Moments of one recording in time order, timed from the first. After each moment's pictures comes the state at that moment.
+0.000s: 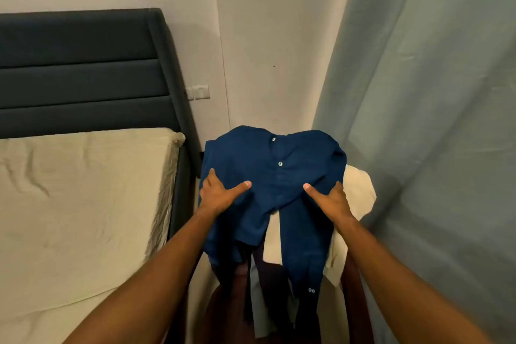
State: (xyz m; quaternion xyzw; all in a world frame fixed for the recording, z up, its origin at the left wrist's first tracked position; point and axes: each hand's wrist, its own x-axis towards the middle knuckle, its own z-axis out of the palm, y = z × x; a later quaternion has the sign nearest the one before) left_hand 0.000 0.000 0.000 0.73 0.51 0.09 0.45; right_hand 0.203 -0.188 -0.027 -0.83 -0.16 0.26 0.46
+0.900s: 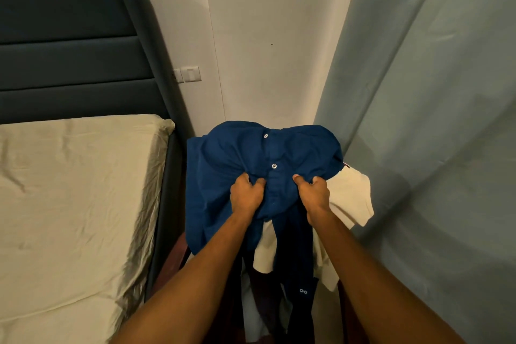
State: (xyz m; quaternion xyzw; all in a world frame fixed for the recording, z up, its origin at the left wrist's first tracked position) left_hand 0.113 -0.026 -0.039 0.65 0.53 0.20 0.51; right_hand 0.221 -0.122 -0.041 -0.79 -0.04 0.25 0.56
